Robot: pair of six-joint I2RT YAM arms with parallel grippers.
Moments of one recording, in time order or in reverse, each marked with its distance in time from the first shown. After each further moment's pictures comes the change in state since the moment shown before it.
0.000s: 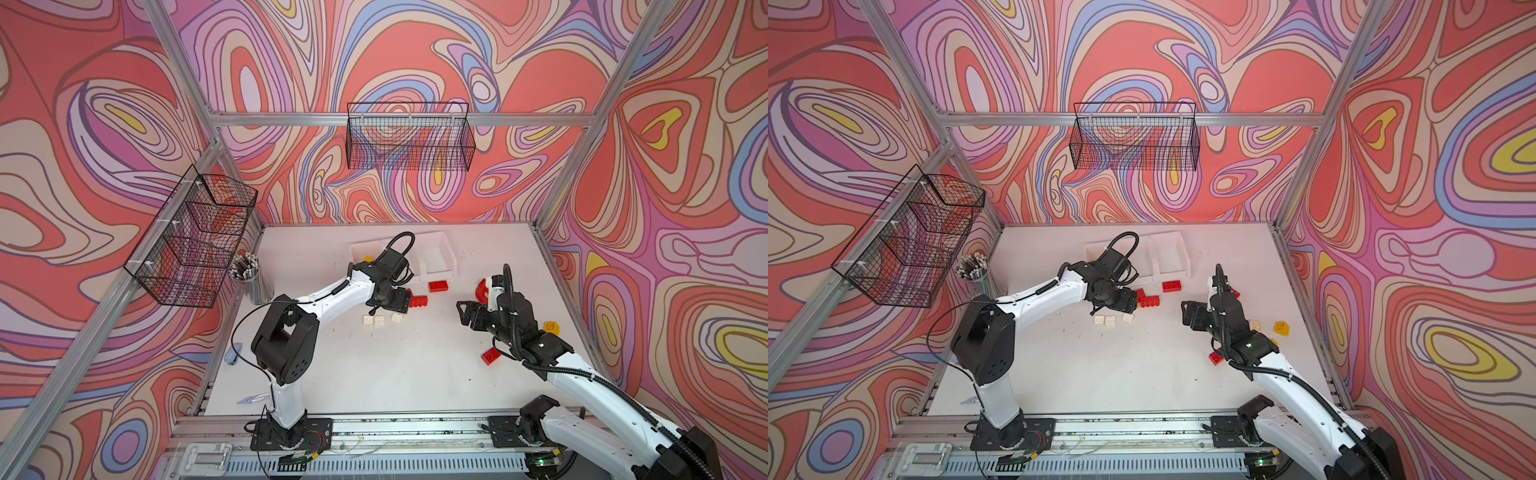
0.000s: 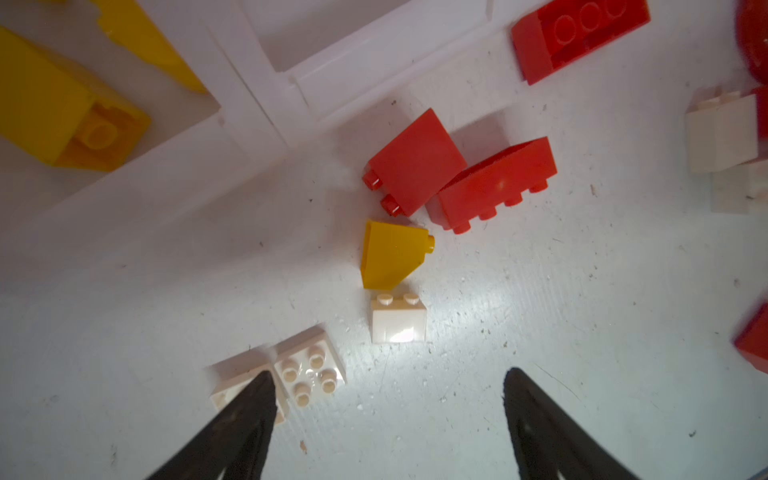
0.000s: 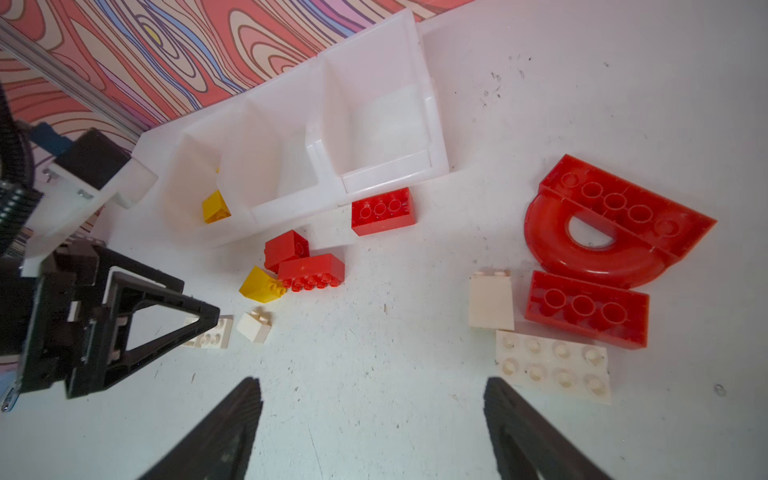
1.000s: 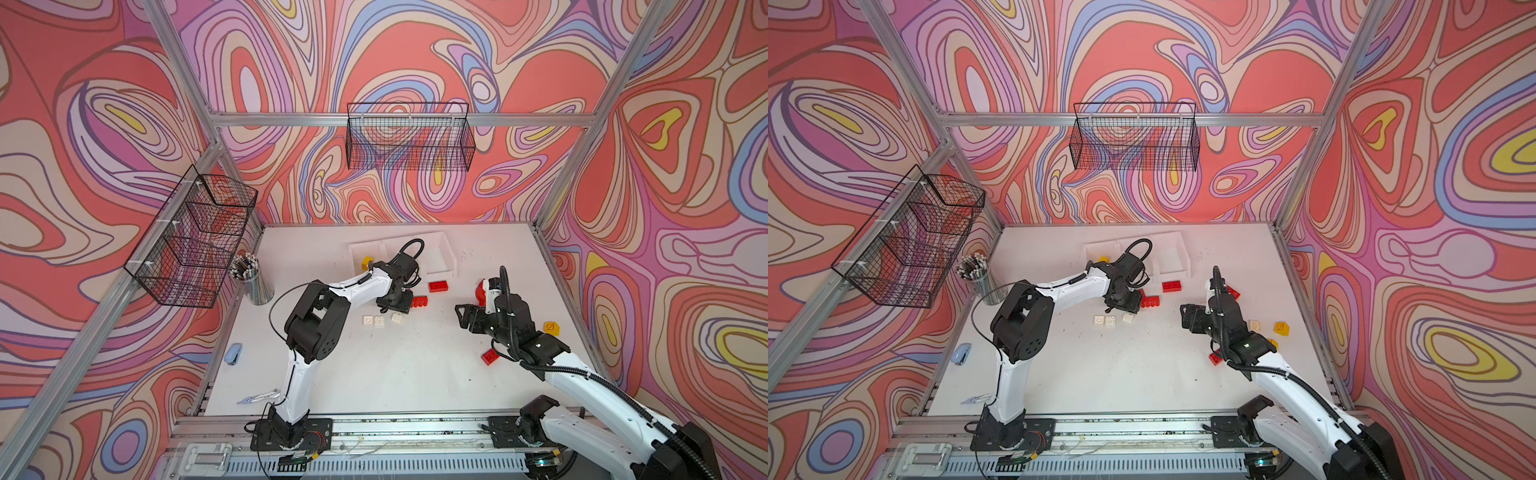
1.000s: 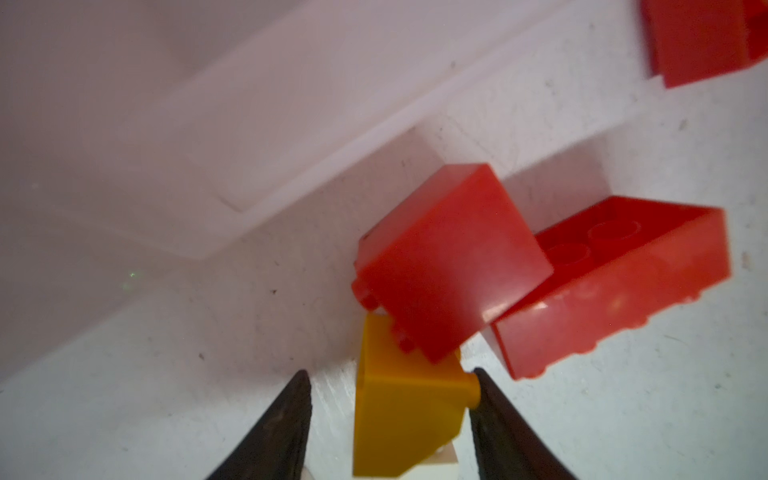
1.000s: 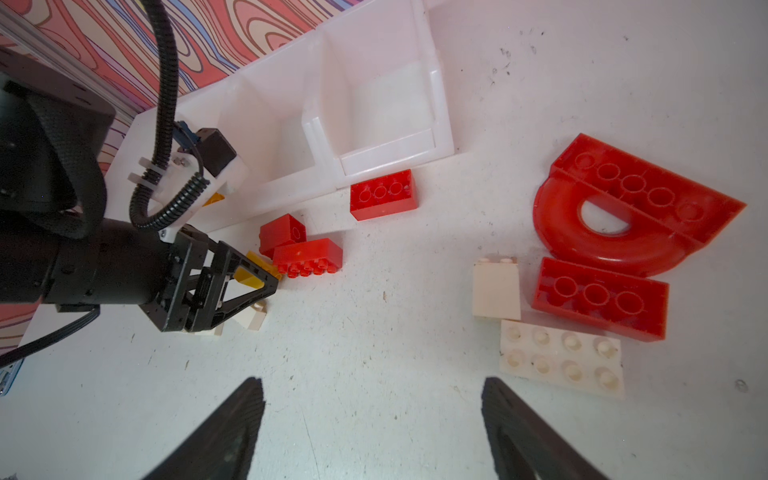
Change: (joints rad) left arm -0.006 0.239 0.140 -0.005 -0.032 0.016; right arm 0.000 0.020 -0.024 0.019 -0.021 -0.008
